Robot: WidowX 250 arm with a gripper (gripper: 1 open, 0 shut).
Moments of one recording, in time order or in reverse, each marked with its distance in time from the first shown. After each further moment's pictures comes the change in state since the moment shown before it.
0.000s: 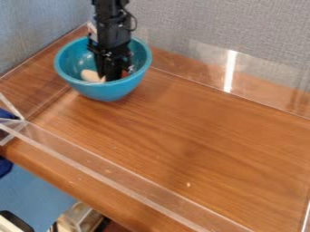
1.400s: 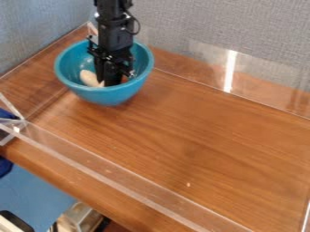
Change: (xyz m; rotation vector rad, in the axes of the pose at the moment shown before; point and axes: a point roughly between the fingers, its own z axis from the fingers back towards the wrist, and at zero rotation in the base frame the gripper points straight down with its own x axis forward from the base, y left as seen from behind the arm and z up) arm 0.000 -0.023 0.007 0.002 0.024 -0.079
